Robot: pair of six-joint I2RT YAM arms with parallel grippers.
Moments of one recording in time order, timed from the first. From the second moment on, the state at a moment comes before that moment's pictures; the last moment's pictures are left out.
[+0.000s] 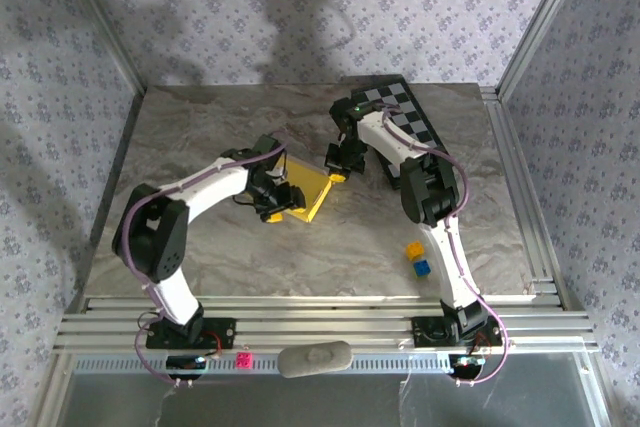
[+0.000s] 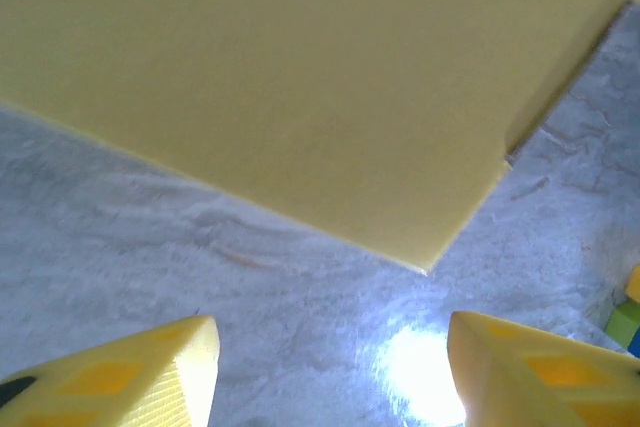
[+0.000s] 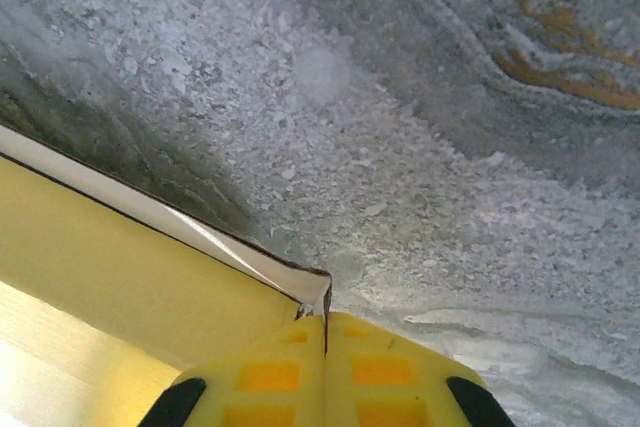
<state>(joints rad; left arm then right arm) -0.52 1.70 1.17 -0.78 0.37 -0.72 0.48 2.38 2.07 -1.16 -0.31 0.66</state>
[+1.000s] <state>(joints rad) -0.42 1.75 1.02 -0.47 0.38 -1.19 0.49 2.28 1.88 -1.11 -0.34 1.09</state>
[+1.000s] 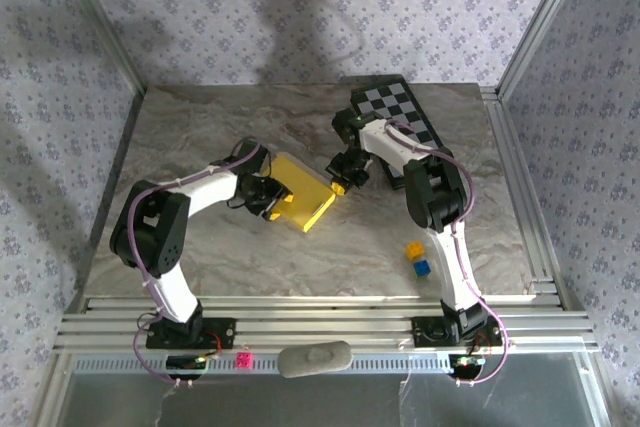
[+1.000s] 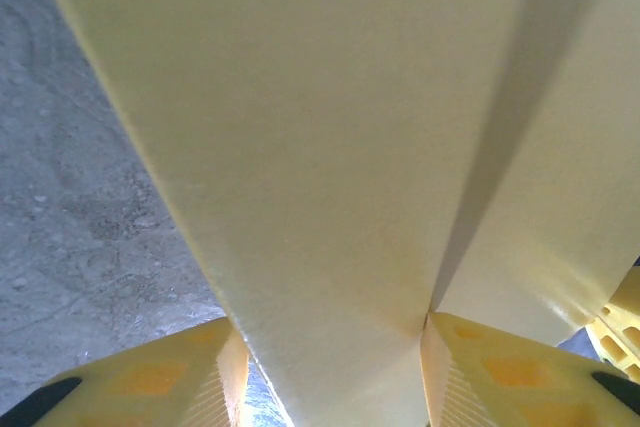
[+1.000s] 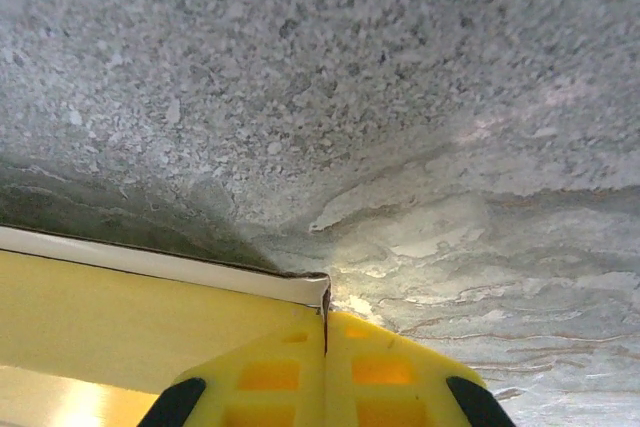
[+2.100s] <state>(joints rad) -0.39 1.71 0.94 -0.38 0.42 -1.17 0.49 2.32 1.93 -1.14 -0.38 1.15</state>
